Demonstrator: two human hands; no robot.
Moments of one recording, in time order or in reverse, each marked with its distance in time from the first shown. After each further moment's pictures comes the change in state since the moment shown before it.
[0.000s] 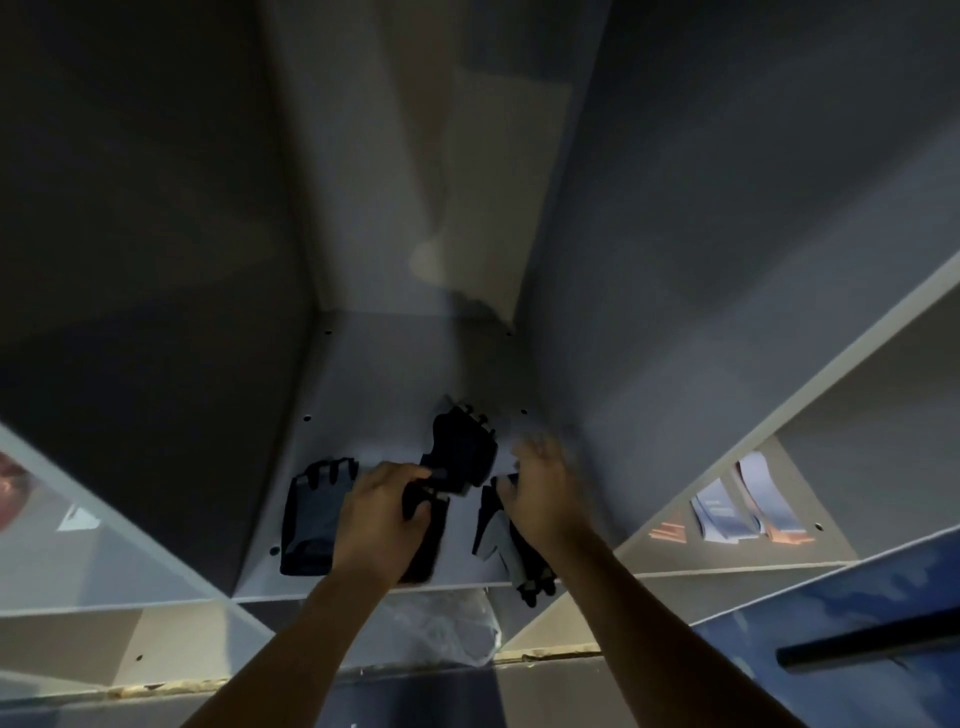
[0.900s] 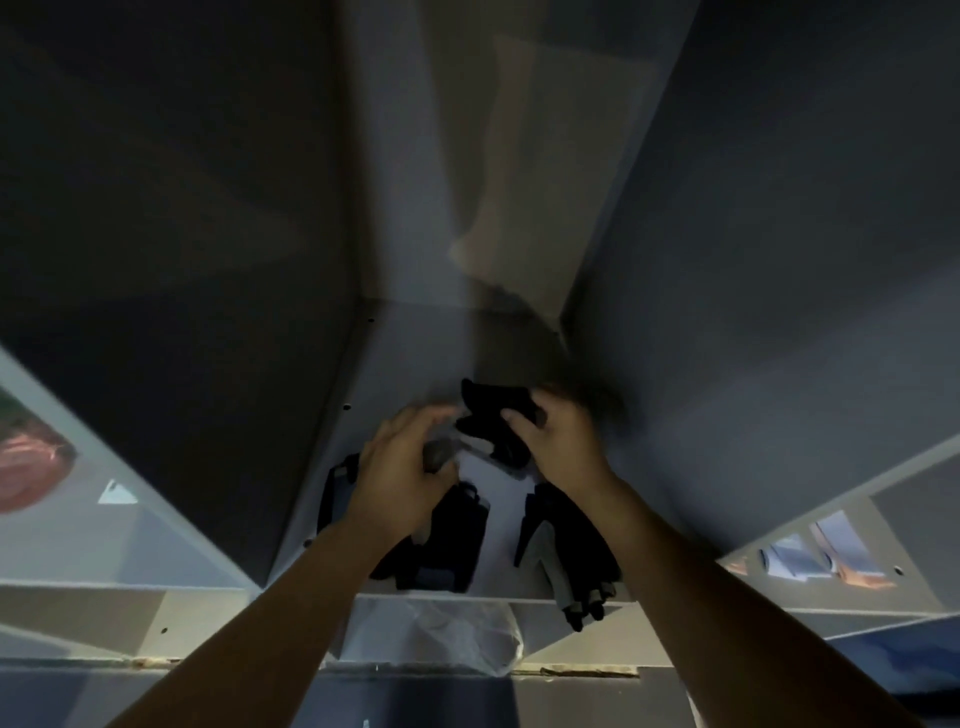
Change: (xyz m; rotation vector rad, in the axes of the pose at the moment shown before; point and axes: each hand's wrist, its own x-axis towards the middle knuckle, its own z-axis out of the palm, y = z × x) left_hand 0.038 -0.007 -0.036 -0.179 0.024 0.044; right_hand 0.067 -0.037 0.002 0.517 0.055 -0.254
